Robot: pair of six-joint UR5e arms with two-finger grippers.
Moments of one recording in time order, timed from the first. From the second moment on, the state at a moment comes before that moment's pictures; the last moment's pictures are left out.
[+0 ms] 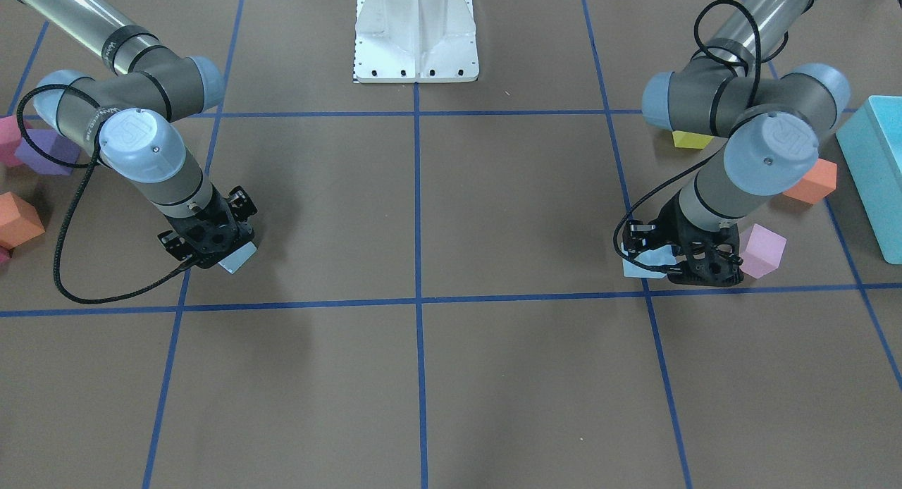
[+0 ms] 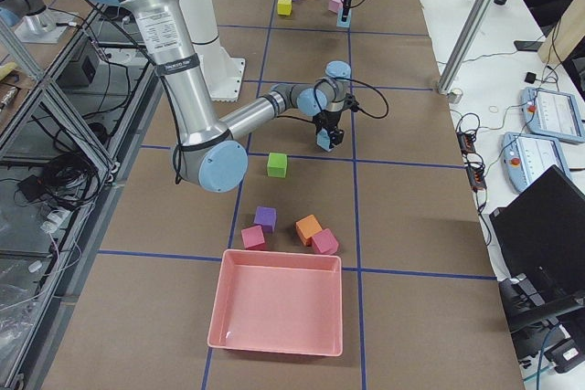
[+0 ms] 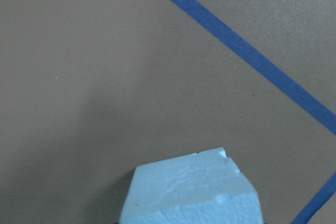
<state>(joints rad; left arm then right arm) -0.93 -2.05 -1.56 -1.63 -2.21 -0.71 0.75 -1.19 1.62 -1.47 2.07 0.27</state>
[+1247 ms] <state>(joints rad) -0.94 -2.05 -1.57 -1.63 -2.21 -0.70 0.77 -1.07 1.62 -1.52 2.08 0.40</state>
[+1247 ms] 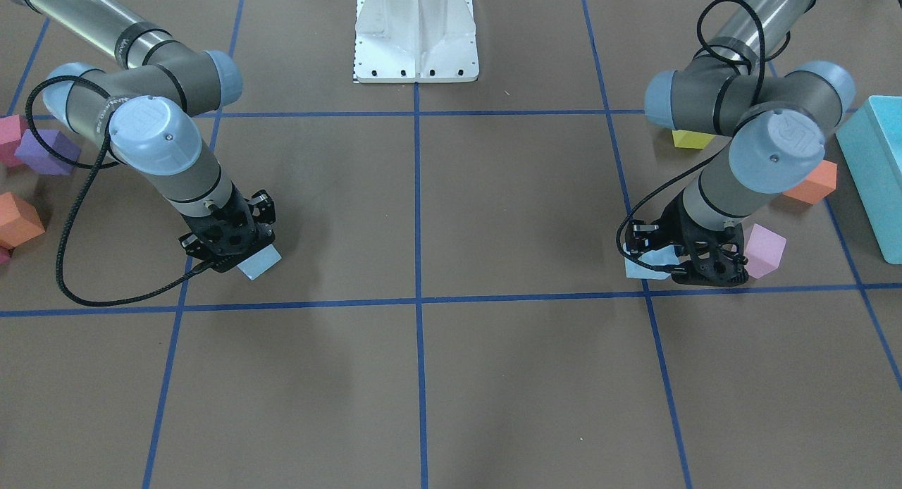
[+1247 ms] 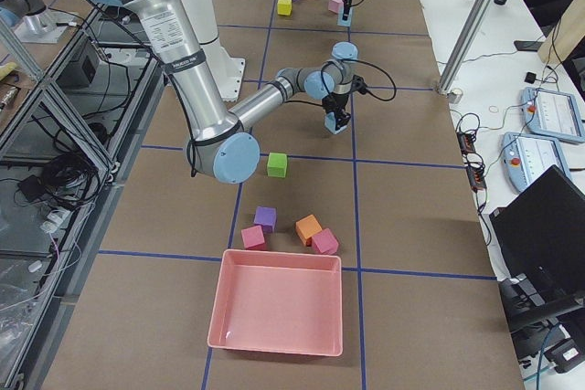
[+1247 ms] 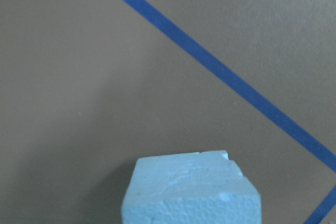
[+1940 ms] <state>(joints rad) -0.95 -2.05 -1.57 -1.63 -2.21 -0.70 0.69 -0.84 1.56 -1.54 2.07 0.97</state>
